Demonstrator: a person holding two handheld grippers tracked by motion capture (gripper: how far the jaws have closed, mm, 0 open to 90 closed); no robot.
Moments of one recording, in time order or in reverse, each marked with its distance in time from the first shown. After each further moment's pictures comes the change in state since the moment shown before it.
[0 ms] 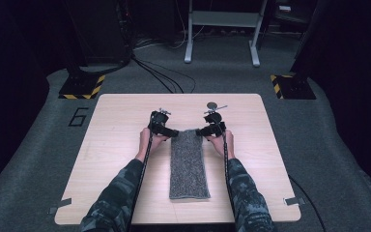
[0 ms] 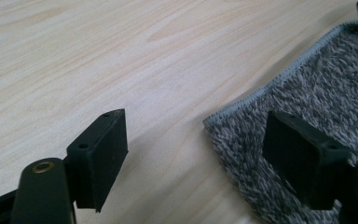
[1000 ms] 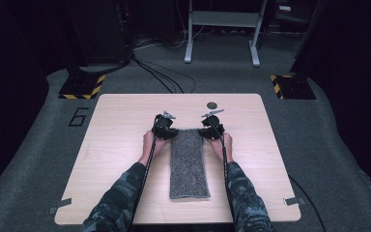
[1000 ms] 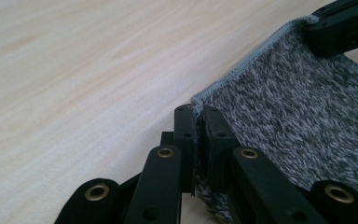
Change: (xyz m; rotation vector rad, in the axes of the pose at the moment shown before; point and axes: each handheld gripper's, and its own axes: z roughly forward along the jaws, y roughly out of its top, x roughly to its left) left arm -0.022 -0.007 -0.009 -0.077 -0.011 0.105; right arm 0.013 -0.009 0.000 -0.069 -0.079 -0.076
